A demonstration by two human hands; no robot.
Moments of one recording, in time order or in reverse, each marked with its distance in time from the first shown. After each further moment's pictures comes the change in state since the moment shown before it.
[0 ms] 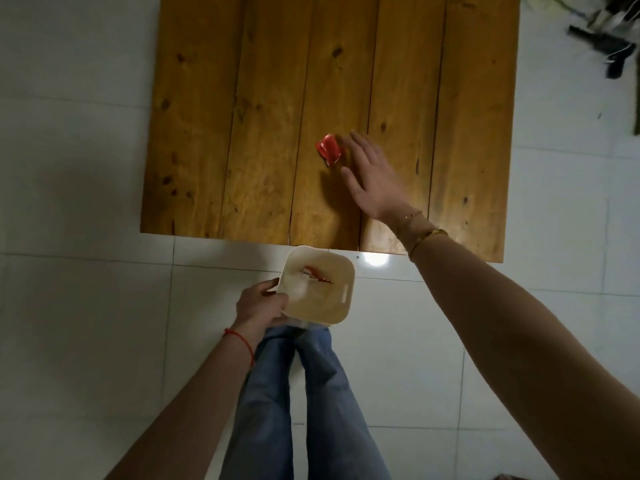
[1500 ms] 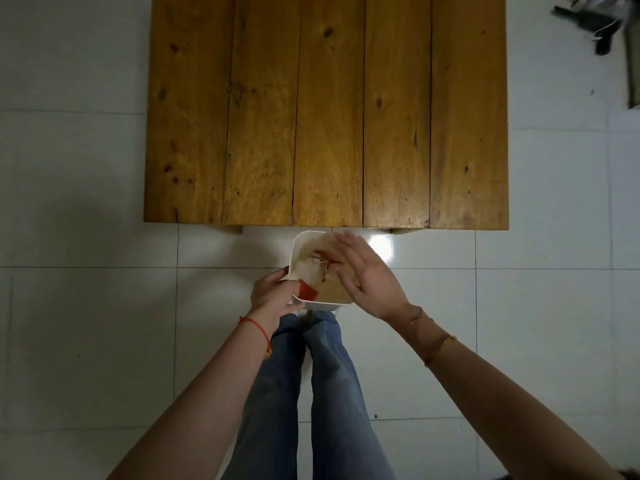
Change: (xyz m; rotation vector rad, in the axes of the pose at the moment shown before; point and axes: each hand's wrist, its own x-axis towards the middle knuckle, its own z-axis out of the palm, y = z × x) left_hand 0.006 -0.029 0.009 -0.212 -0.066 -0.002; right_hand -0.177 -0.030 0.093 0.163 0.009 -0.094
